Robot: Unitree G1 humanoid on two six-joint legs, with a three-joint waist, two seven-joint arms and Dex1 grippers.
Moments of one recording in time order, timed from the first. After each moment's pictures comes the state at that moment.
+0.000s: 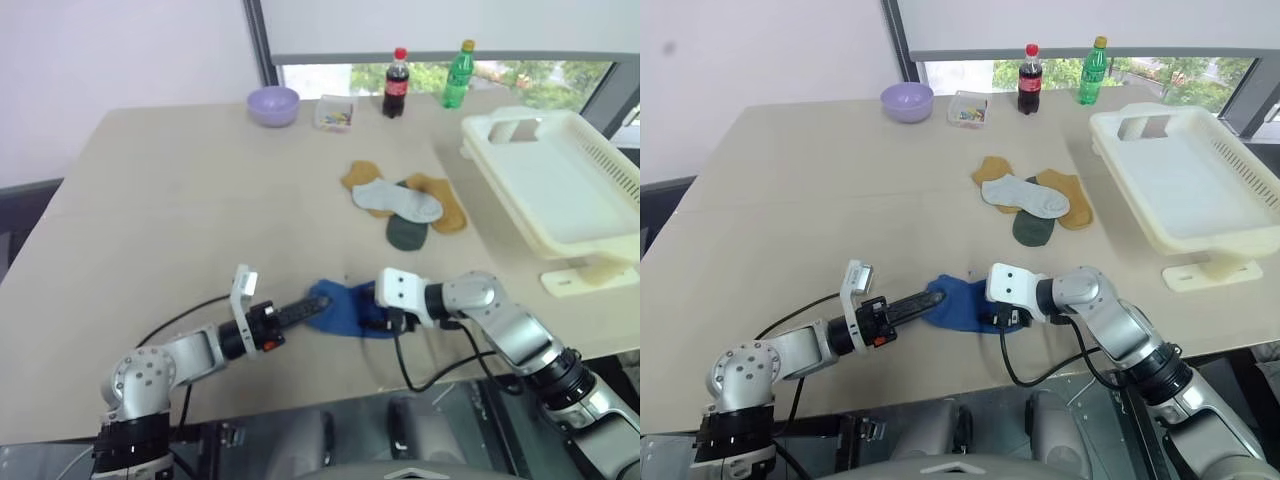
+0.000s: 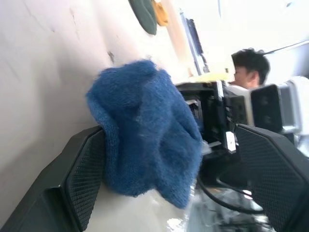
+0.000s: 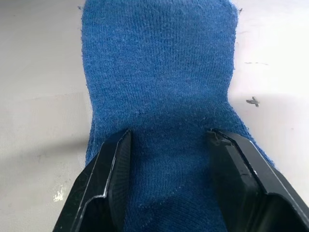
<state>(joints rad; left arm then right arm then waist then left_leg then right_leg) -0.06 0.41 0.31 -0.19 -1.18 1.30 -0.55 -0.42 -0.51 0.52 -0.18 0.00 0.40 0.98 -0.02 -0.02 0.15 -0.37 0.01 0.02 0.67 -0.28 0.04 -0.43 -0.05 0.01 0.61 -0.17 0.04</state>
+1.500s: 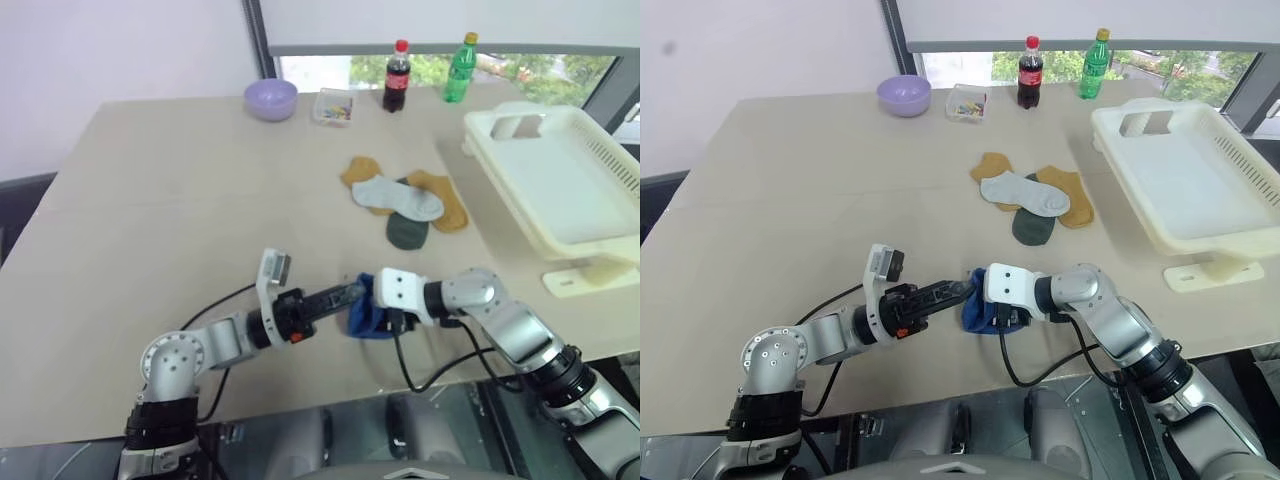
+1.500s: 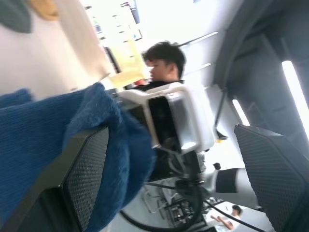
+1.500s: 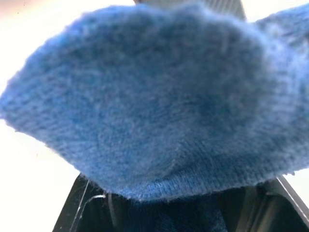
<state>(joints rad) -0.15 0.35 0.18 -0.19 -1.37 1.23 -0.61 -0.43 -0.52 0.51 -0.20 0.00 0.41 1.00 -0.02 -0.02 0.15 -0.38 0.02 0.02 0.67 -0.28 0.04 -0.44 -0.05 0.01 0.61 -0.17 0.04</state>
